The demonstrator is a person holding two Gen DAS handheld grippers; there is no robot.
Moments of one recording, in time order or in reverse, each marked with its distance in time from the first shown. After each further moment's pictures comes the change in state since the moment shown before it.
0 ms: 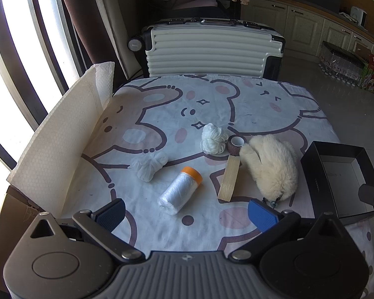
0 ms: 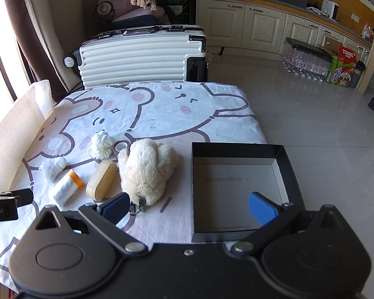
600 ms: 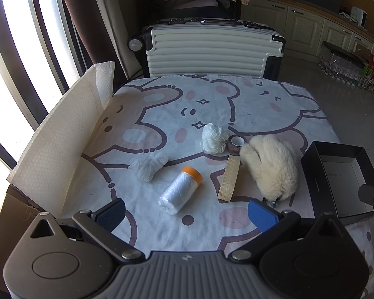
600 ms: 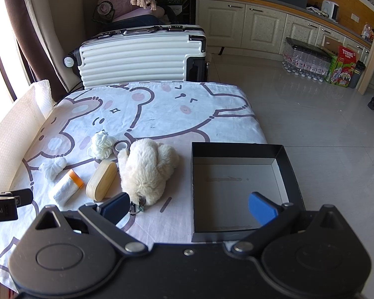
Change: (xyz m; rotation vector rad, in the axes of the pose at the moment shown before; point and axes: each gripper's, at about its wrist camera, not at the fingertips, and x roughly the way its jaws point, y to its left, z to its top) left arm 0.000 0.000 0.000 -0.009 -0.009 0.075; right arm 0.000 0.000 0.000 0.001 0.001 -0.001
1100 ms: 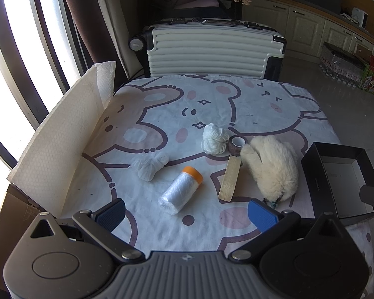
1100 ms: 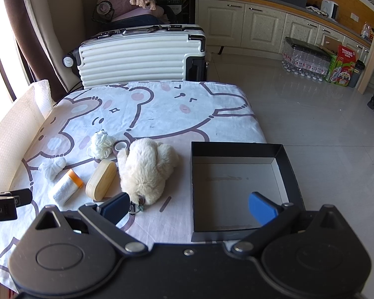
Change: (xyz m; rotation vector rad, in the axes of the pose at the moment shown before) left arm -0.001 0.003 -0.001 -0.020 -0.008 0.041; right arm -0.001 0.002 0.003 0.003 -0.004 -0.005
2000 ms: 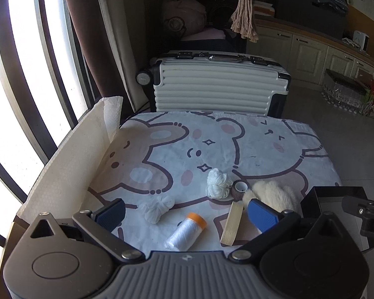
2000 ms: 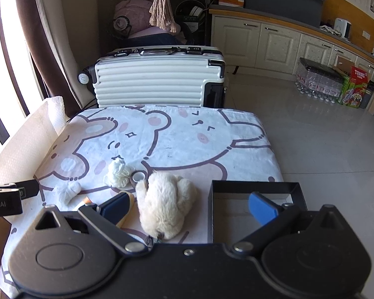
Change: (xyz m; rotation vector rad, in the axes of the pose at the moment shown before) left arm -0.019 0.010 0.052 -0.041 -0.121 0.017; right arm -0.002 0.025 0.047 -0.041 -0.066 0.045
